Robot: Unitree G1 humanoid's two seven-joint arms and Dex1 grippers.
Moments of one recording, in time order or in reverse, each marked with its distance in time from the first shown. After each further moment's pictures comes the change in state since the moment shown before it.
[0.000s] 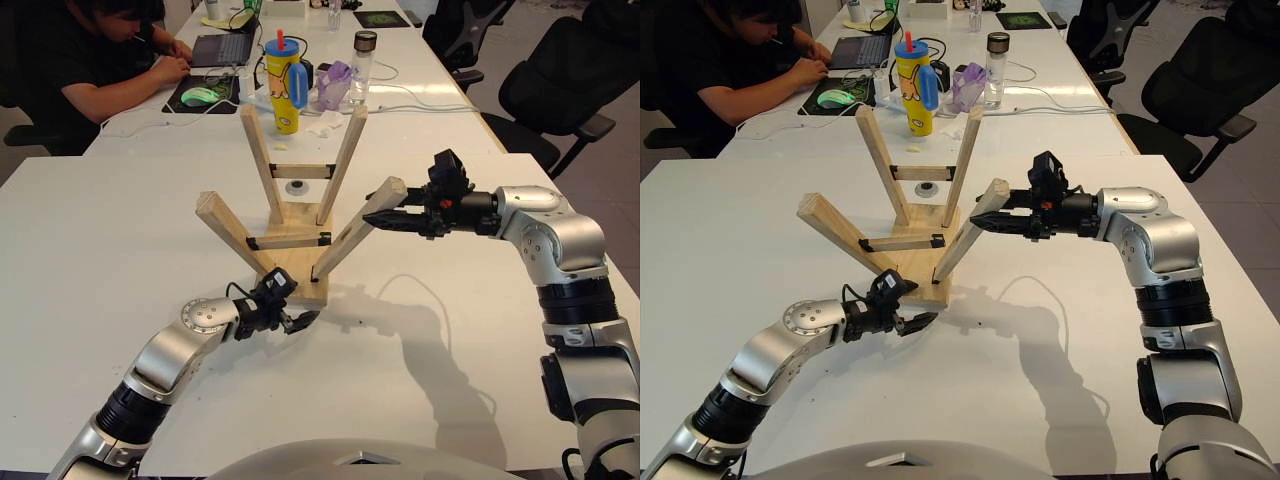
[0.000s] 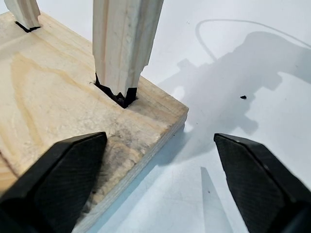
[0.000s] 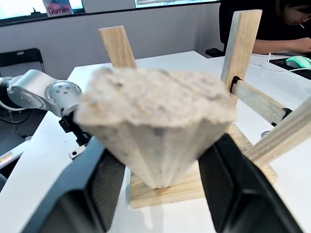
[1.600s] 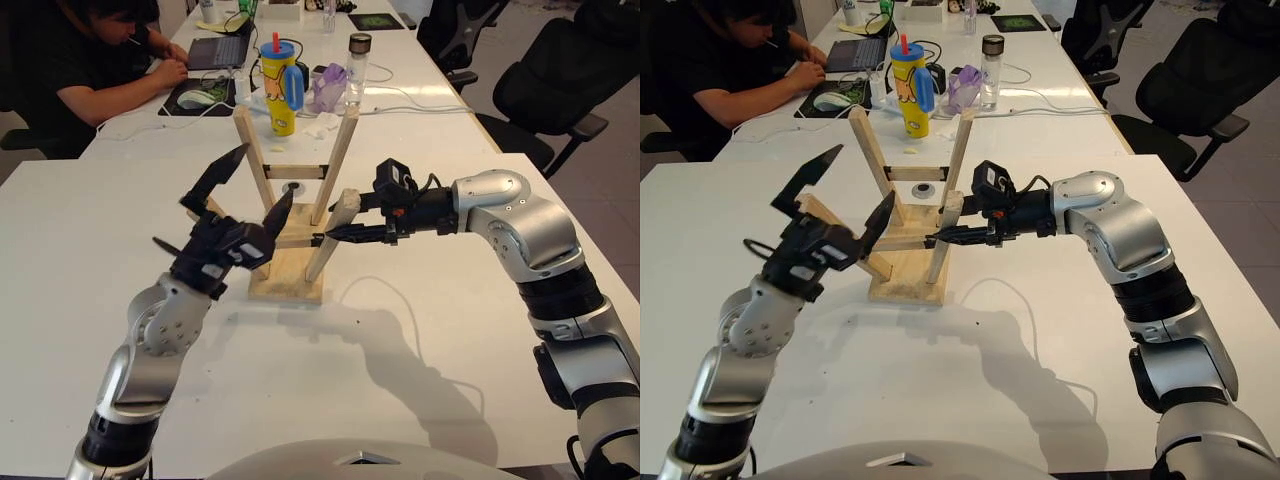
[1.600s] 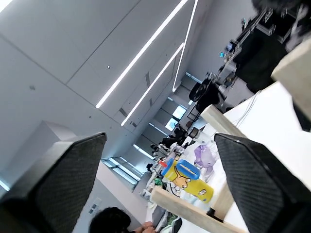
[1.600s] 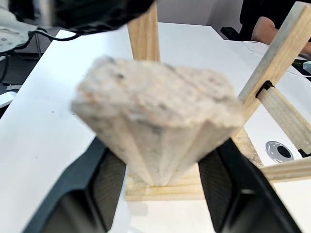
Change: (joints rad) left arm -0.023 -0.122 0.199 -0.230 0.852 -0.690 0.325; right arm -0.067 0.001 0.203 -0.154 -0.071 0.045 -0.126
